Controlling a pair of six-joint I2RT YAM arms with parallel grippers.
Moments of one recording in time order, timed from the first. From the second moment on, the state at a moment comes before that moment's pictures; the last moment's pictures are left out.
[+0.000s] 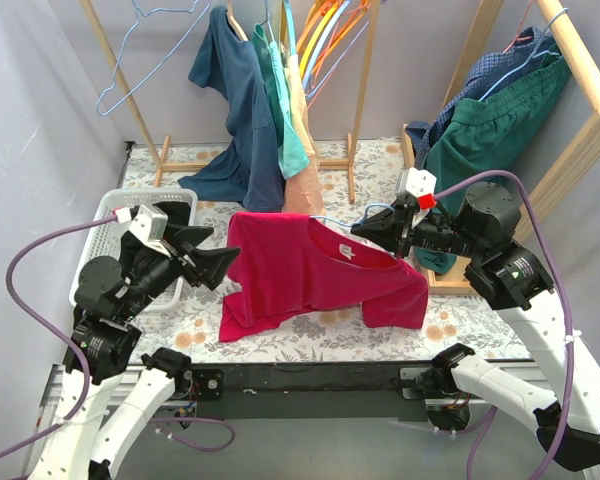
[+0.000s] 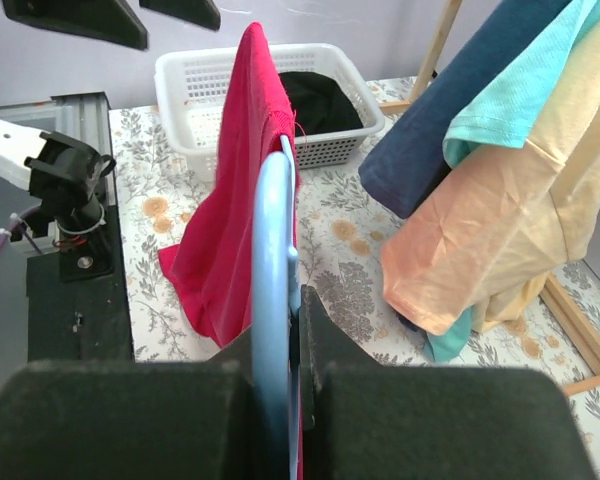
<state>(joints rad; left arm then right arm) -0.35 0.49 0.94 -0.37 0.42 -0.30 0.56 0.87 1.19 -0.41 -0.72 -0.16</state>
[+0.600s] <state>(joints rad) -0.35 0.65 0.75 -0.24 0.29 -0.40 0.56 0.88 1.21 -0.44 -0.72 -0.17</state>
